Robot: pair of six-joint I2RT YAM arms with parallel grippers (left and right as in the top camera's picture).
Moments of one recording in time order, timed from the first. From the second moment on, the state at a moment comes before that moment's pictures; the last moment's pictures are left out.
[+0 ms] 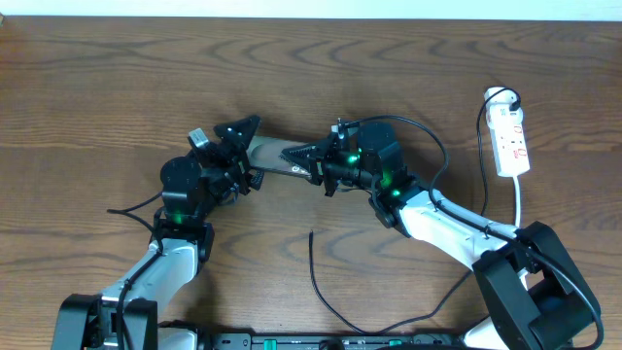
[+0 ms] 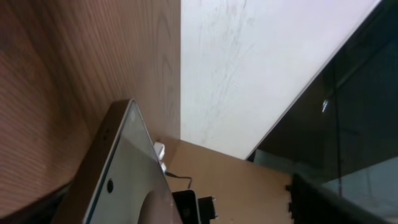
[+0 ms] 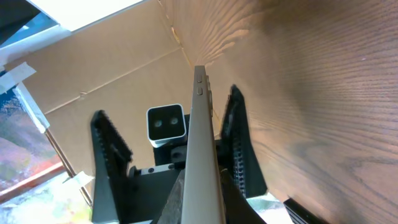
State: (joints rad) left arm -0.11 1.39 0.40 0.79 0.50 -1.71; right arm 0.58 1.70 0.84 0.53 -0.63 1.72
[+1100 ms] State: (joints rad) left arm -0.11 1.39 0.40 0.79 0.50 -1.71; right arm 0.58 1.70 0.84 0.58 -0.63 1.76
